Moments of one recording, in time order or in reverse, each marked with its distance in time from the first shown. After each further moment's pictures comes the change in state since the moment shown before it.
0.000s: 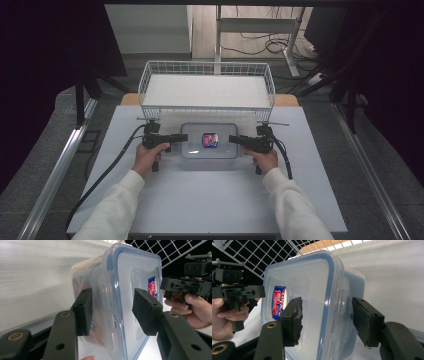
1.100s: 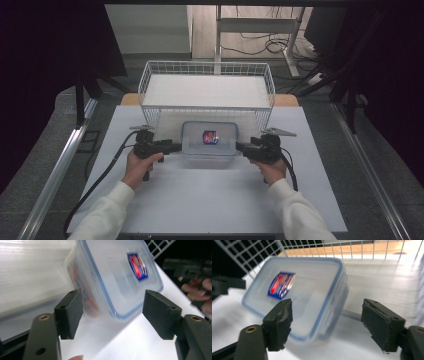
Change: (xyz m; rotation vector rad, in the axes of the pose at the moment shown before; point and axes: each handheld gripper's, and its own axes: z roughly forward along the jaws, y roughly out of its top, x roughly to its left) left arm -0.023 -0.027 -0.033 0.004 0.088 0.166; right arm 0.033 -0.022 -0.038 -0.092 -0.229 -0.248
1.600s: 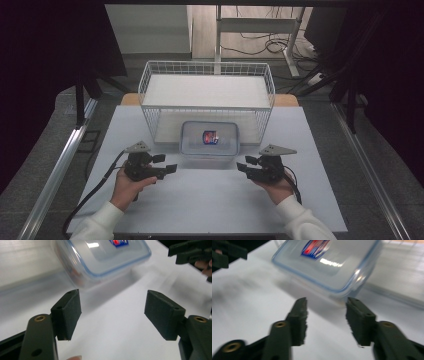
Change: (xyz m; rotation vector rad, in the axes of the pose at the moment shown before) left arm -0.046 -0.042 -0.035 0.051 0.084 0.189; right arm 0.029 -0.033 -0.036 0.100 0.079 -0.175
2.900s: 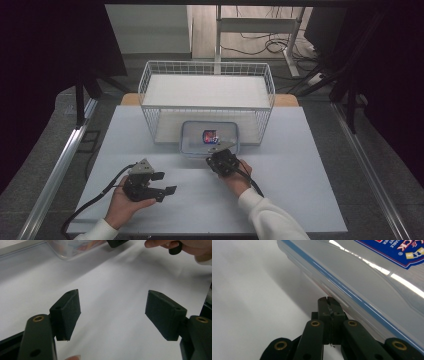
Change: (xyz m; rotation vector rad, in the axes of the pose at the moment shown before) left arm -0.028 -0.028 -0.008 0.117 0.019 0.100; right arm 0.055 0.022 0.117 0.181 -0.054 -0.220
